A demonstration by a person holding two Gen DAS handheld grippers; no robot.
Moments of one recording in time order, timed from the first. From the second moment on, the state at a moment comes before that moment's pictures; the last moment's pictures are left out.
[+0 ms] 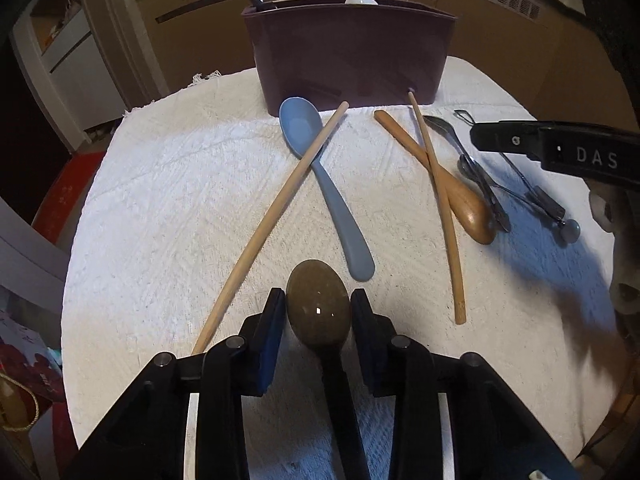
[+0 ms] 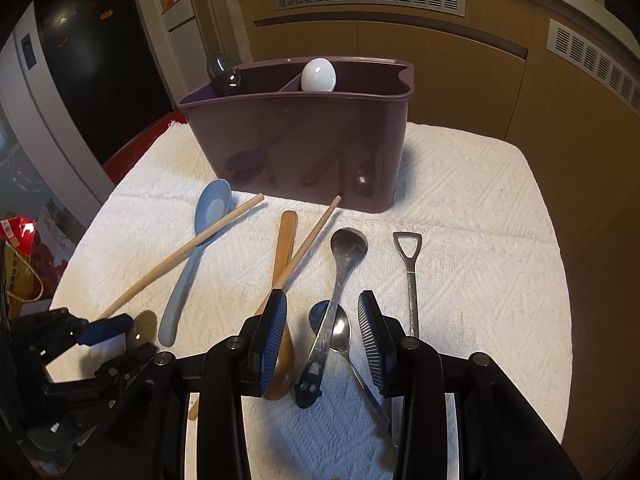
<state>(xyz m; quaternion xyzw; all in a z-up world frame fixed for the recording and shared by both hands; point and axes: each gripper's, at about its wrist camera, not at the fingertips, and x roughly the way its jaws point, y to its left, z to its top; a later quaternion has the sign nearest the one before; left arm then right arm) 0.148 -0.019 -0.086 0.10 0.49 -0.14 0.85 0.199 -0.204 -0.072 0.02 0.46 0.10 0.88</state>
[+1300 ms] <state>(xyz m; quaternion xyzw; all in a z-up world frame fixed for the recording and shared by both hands) 0.132 0.022 0.057 0.02 0.34 -0.17 0.92 0.156 -0.189 0.057 0.01 0.34 0.14 0.93</state>
